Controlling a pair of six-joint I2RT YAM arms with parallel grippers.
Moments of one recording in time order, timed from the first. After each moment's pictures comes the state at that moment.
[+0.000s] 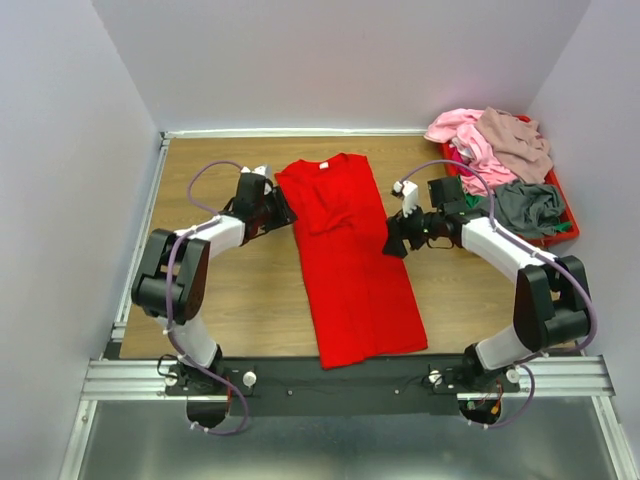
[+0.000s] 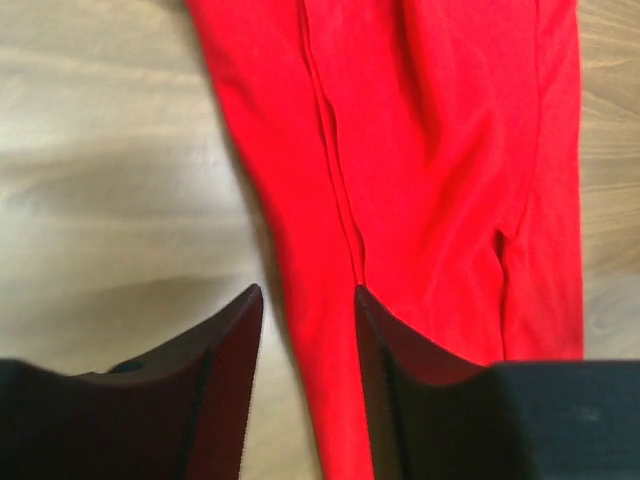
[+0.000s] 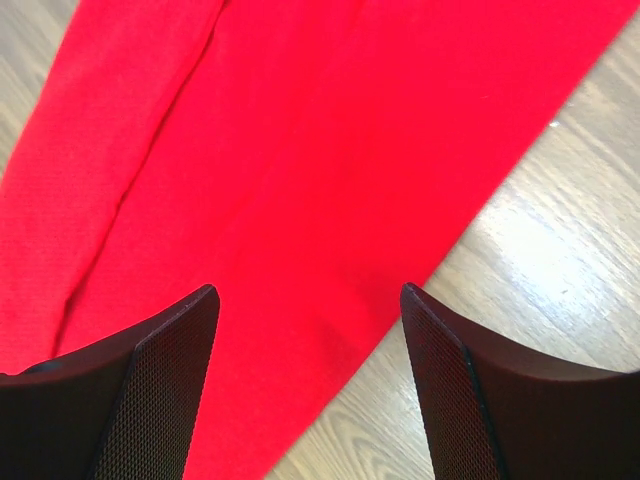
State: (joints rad) left arm -0.28 1.71 0.94 0.09 0.21 -0.58; right arm 0.26 1.52 0.95 -0.36 -0.56 -0.29
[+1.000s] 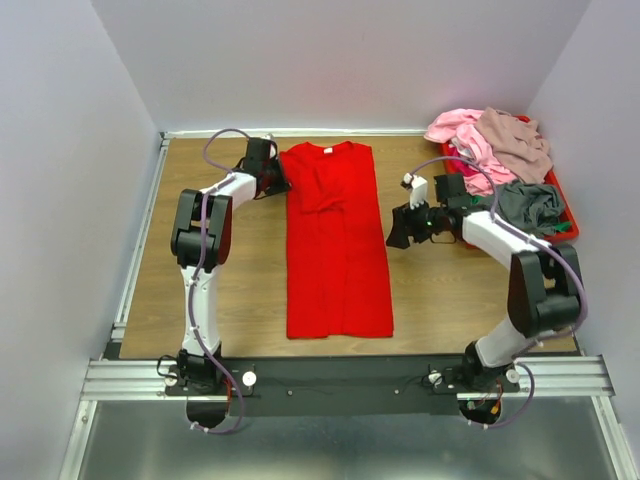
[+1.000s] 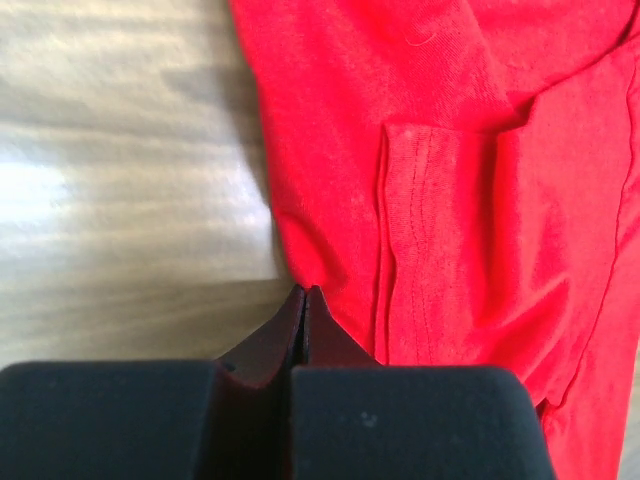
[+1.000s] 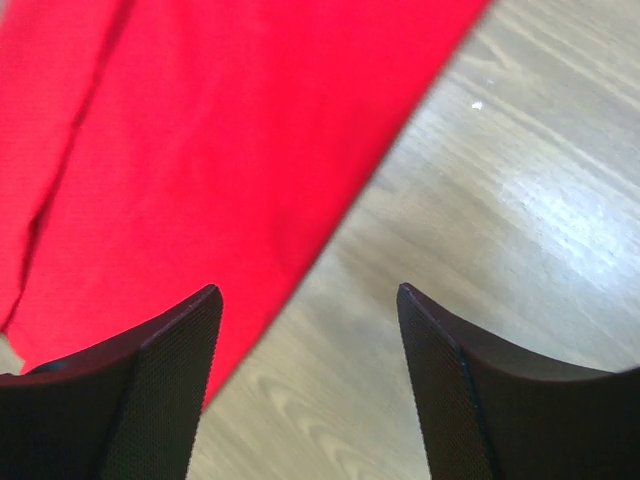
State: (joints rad) left arm -0.20 2.24 1.60 -0.12 0.20 -0.51; right arm 0.19 1.57 0.96 -0.30 -0.56 -0.19
